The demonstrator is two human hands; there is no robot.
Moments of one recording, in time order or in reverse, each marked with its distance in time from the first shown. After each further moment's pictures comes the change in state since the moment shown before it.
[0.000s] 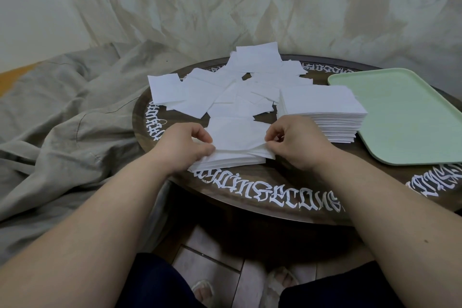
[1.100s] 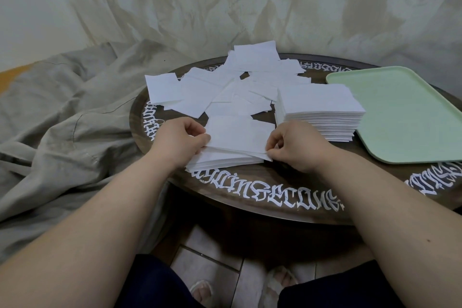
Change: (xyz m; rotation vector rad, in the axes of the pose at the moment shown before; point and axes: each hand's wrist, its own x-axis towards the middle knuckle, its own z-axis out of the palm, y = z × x) left_hand 0.004 0.005 0.005 -0.075 0.173 -0.028; right_hand -0.001 0.006 0.000 -0.040 -0.150 0.008
